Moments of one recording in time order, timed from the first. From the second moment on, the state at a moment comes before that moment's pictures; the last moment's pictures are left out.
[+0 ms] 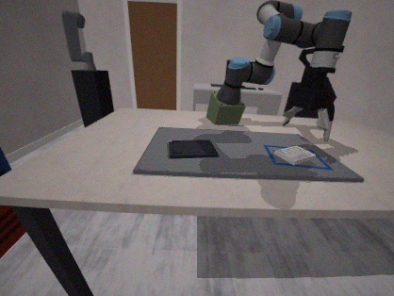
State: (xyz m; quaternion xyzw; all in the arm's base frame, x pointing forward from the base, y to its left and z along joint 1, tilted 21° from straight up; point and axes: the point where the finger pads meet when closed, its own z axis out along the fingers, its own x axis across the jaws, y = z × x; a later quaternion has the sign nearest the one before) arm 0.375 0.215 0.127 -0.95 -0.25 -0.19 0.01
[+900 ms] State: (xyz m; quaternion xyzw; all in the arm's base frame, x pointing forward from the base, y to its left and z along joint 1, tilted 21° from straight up) arm 0.385 0.218 0.101 -0.95 -0.25 -0.19 0.01
